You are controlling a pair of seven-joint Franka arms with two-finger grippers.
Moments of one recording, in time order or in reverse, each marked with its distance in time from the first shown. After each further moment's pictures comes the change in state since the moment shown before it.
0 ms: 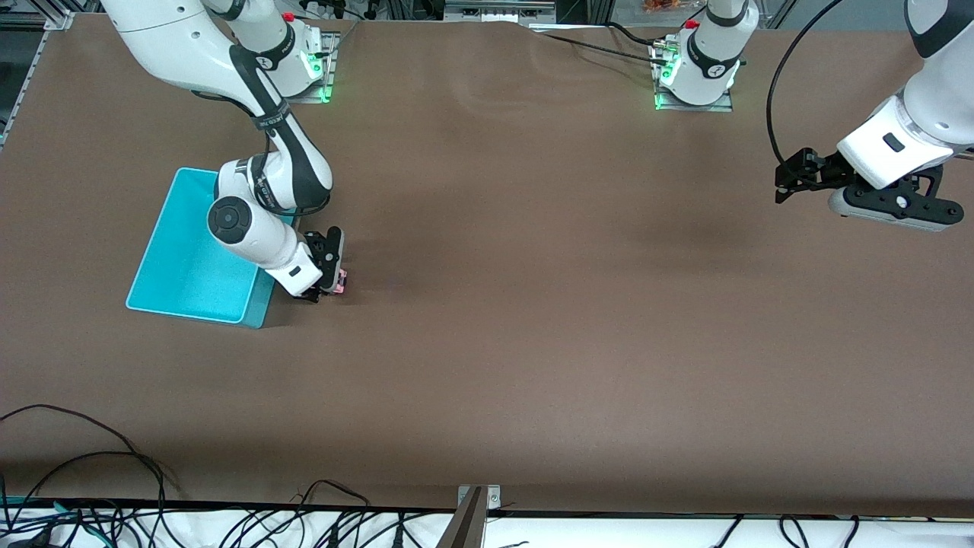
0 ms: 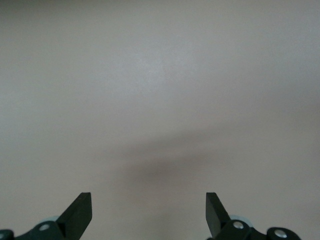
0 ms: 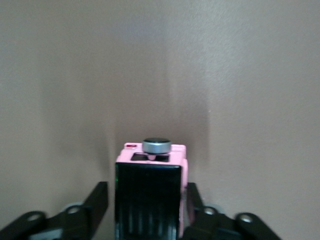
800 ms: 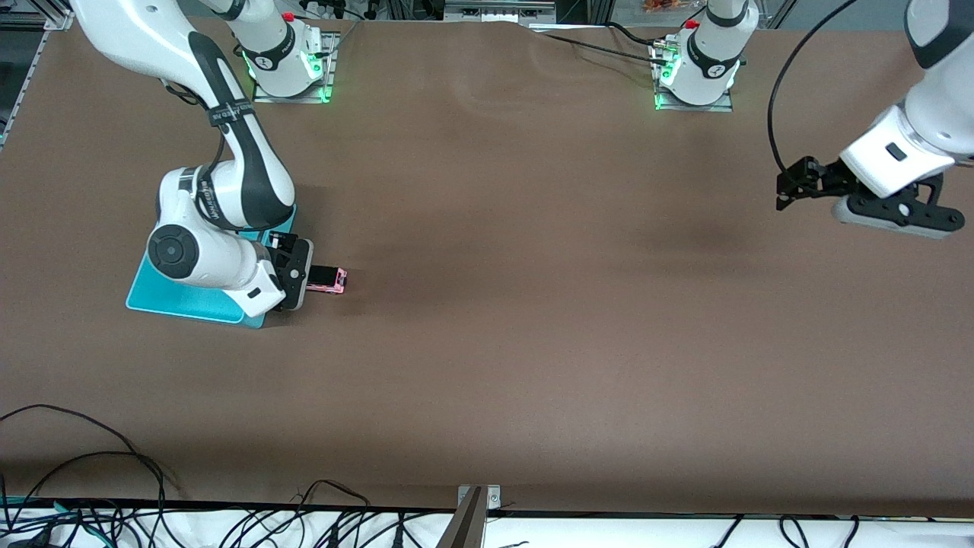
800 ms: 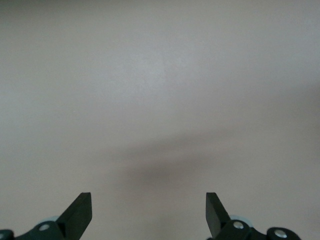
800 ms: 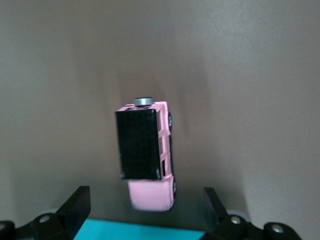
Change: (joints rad) left arm 0.008 -0.023 -0.006 -0.049 -0.002 0.040 0.000; right arm -0.011 -0.013 -0.062 0.202 0.000 -0.365 0.072
